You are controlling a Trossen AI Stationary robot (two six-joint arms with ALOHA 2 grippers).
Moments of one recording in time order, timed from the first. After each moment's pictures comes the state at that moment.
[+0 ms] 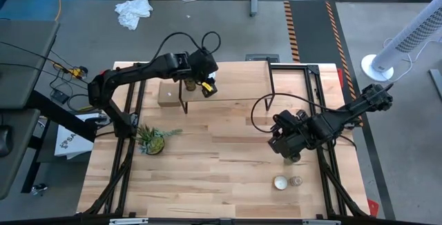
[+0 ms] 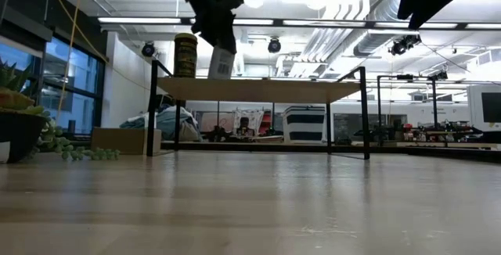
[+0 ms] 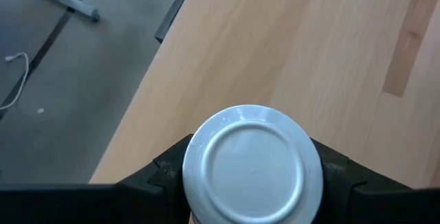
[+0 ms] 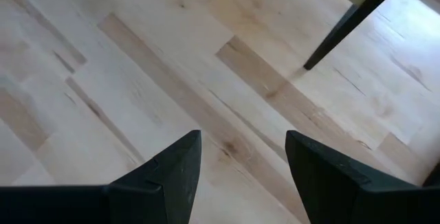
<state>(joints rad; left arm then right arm) 0.35 1.66 1.58 -0.84 -0.25 0.02 0.48 1.36 1.27 -1.32 0.51 1.23</state>
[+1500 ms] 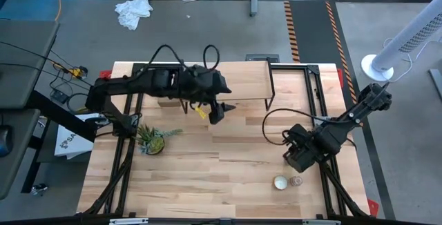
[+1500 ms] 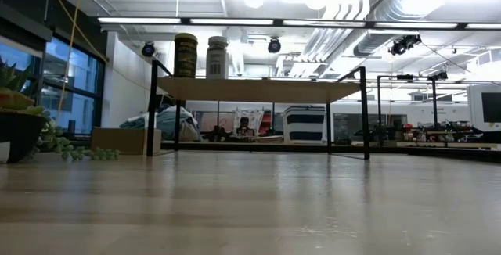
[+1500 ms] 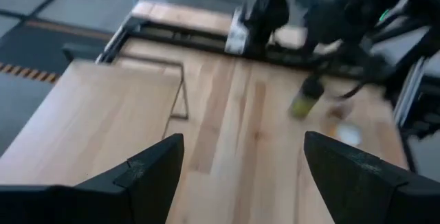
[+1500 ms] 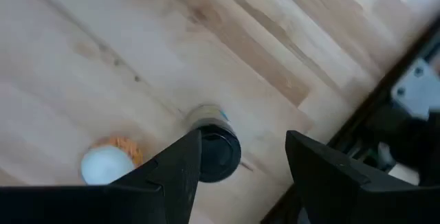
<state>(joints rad) 0.01 1.65 1.86 -0.80 -0.14 -0.17 0.67 1.36 1.20 -1.47 0.19 1.53</state>
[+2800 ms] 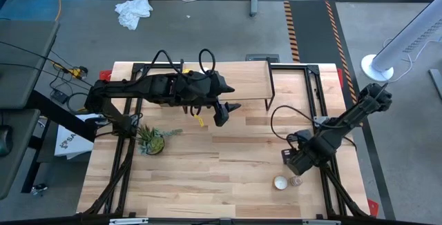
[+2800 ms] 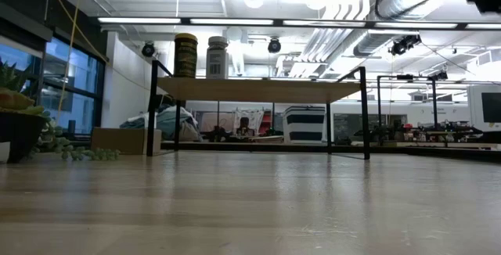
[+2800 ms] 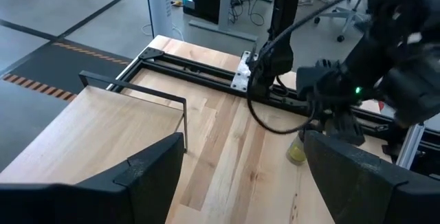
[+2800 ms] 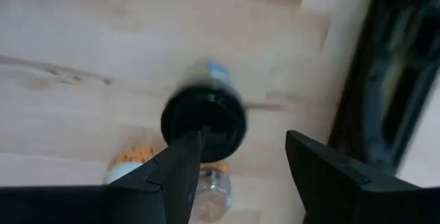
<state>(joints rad) -0.07 1.65 1.86 -0.67 -0.30 -0.26 0.69 1.36 1.05 -1.32 0.00 2.09</state>
